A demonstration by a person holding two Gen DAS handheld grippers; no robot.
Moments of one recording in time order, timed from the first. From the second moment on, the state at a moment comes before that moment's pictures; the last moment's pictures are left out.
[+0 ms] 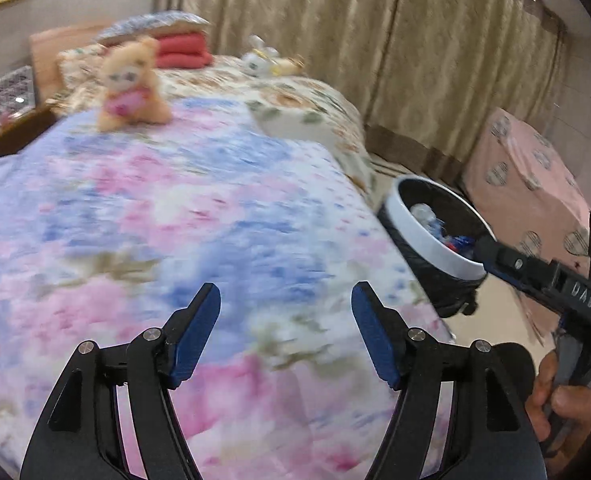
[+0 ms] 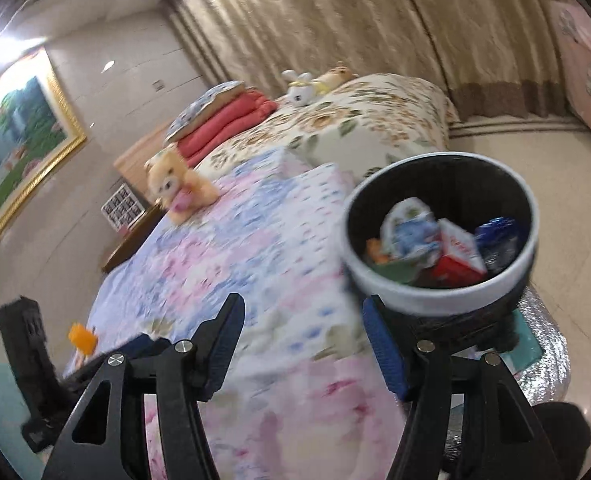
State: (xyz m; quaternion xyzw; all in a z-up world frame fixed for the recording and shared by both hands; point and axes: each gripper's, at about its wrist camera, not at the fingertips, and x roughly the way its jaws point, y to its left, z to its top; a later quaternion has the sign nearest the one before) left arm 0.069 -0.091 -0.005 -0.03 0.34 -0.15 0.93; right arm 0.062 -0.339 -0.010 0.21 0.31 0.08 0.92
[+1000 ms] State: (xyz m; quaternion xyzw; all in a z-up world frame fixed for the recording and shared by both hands) left arm -0.004 -0.024 0.006 0.01 0.19 -0.01 0.98; right arm 0.022 -0.242 -0.010 0.10 0.20 0.07 0.97
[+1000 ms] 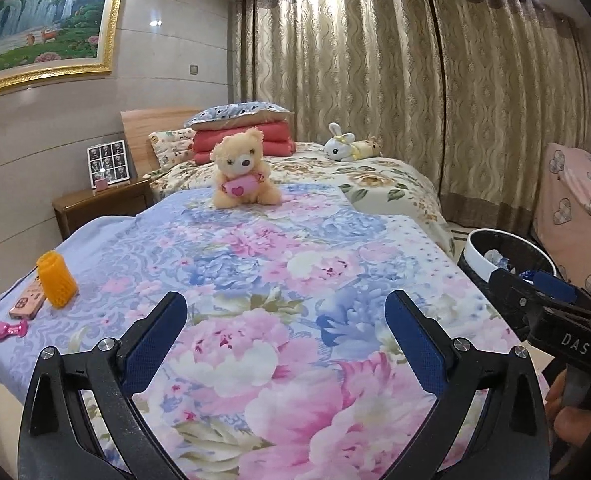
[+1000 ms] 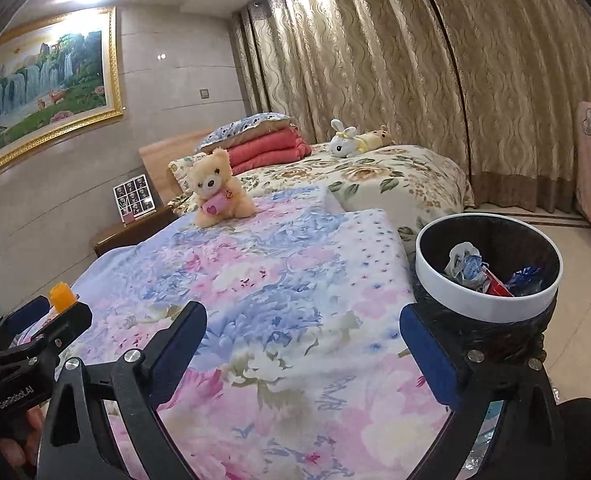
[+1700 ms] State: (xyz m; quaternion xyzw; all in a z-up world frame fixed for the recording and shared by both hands) left arm -0.003 -0.025 0.005 0.01 0.19 0.00 0.98; right arm 0.015 -0.240 -0.004 0.08 0.18 0.07 0.98
